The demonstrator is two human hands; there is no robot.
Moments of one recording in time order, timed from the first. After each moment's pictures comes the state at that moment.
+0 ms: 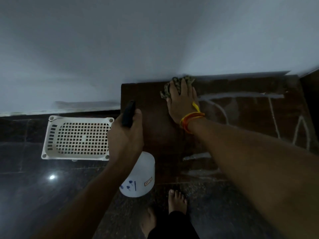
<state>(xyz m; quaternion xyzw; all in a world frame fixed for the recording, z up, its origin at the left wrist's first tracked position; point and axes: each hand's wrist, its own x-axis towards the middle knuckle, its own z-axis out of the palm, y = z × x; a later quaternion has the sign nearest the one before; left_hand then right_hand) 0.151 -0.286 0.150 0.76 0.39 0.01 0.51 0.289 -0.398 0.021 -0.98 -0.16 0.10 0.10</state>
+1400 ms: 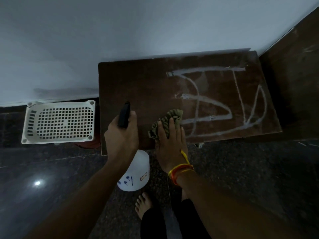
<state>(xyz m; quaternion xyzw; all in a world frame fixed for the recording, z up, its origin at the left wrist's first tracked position) 0.070 -0.349 0.137 0.77 0.36 0.00 0.53 0.067 -0.481 0.028 -0.98 -0.14 0.13 0.10</state>
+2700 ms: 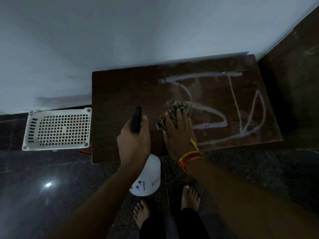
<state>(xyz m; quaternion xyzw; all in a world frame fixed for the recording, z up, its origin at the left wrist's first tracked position) 0.098 -0.408 0.141 0.76 0.38 -0.03 0.53 0.134 -0.527 0.025 -0.98 -0.16 0.10 0.11</state>
